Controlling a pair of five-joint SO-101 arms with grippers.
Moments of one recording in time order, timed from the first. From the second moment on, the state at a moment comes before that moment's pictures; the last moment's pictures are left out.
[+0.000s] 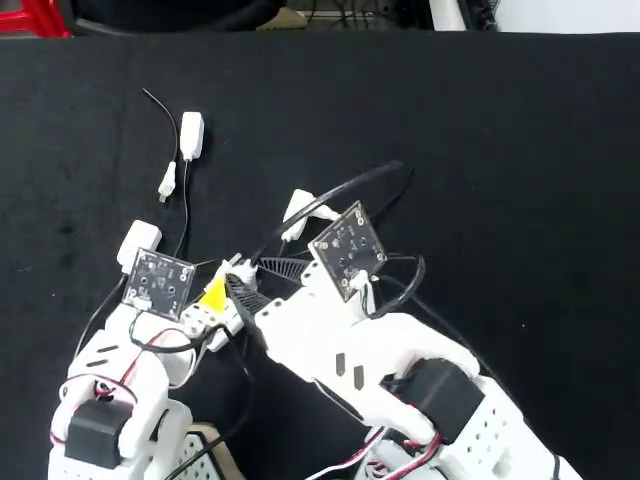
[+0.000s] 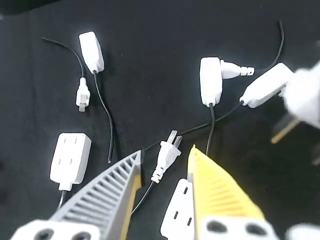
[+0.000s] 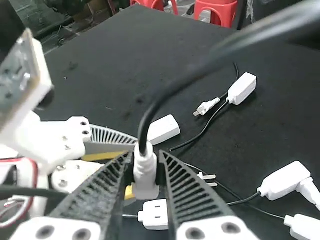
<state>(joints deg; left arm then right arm) 8.4 -104.6 72.2 73.3 -8.0 -49.6 -70.6 50.9 54.5 -13.3</state>
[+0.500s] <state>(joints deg) 15.6 -104.7 65.4 74.9 -4.7 -54.4 -71.4 51.1 54.1 -13.3</state>
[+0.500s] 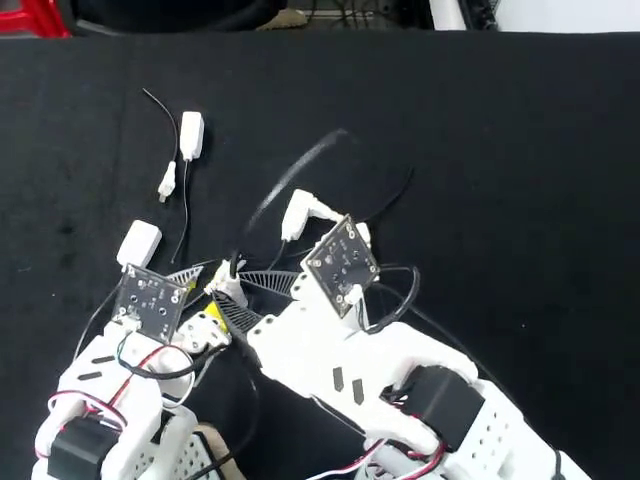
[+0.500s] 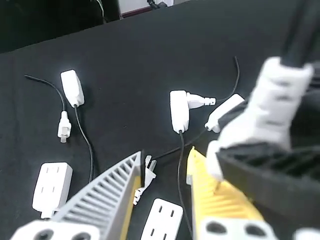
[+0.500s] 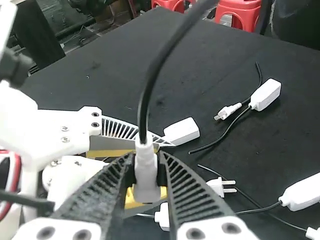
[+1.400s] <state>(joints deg) -9.1 -104.7 65.7 77.5 -23.0 -51.3 -62.9 52.3 53.5 -6.3</state>
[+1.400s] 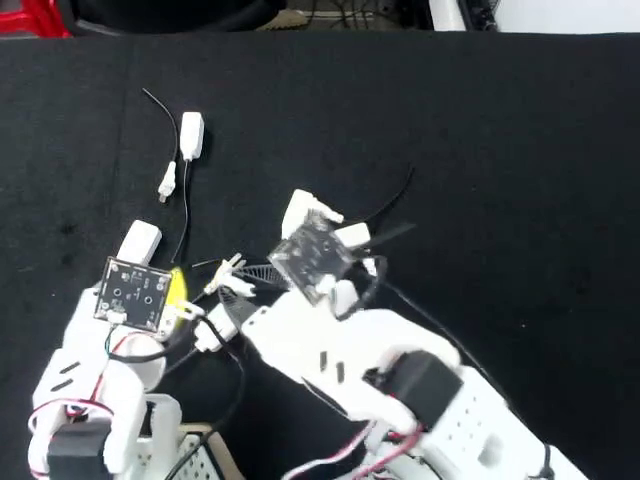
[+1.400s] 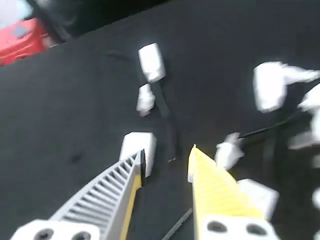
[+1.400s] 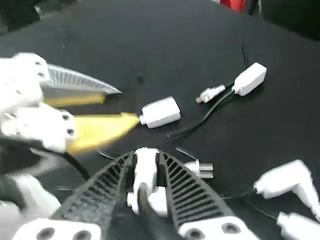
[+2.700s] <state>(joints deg) -28.2 -104.4 93.8 64.7 -25.6 -48.1 -16.0 49.0 37.7 -3.9</state>
